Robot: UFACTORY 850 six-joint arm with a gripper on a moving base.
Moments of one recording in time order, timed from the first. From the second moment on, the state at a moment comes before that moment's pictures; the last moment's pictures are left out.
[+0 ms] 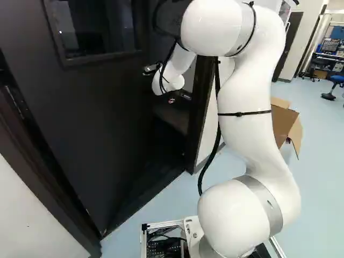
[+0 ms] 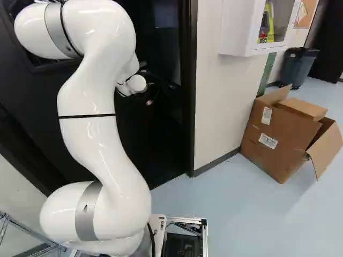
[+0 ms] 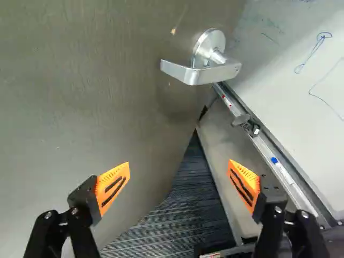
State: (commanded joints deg) arm 9.8 -27.1 -66.3 -16.5 28.2 0.0
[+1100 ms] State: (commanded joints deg) arm 9.5 -12.0 -48.1 -1.6 28.2 0.0
